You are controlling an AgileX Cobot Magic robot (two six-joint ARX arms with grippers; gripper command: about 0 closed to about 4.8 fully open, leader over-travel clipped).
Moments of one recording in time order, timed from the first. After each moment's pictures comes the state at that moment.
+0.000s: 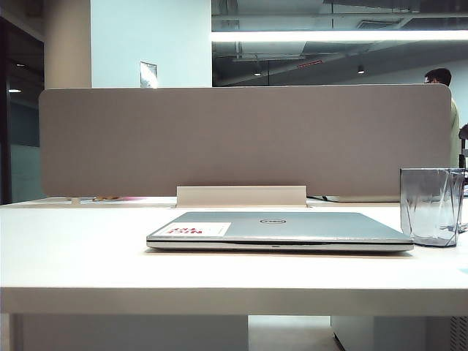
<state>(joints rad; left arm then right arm) 0.01 0.00 0.00 -0.08 0.31 -0.04 -0.16 1.14 0.46 0.24 -0.24 0.05</state>
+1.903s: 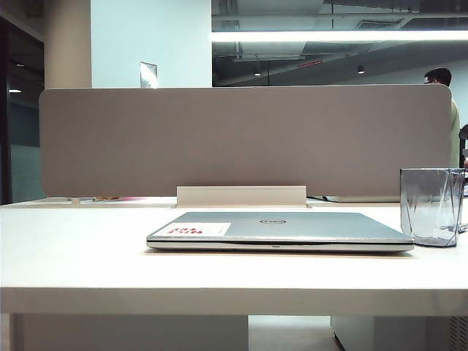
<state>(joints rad) 0.01 0.00 0.01 0.04 0.09 0.03 -0.06 0.04 0.01 -0.11 -0.13 0.18</state>
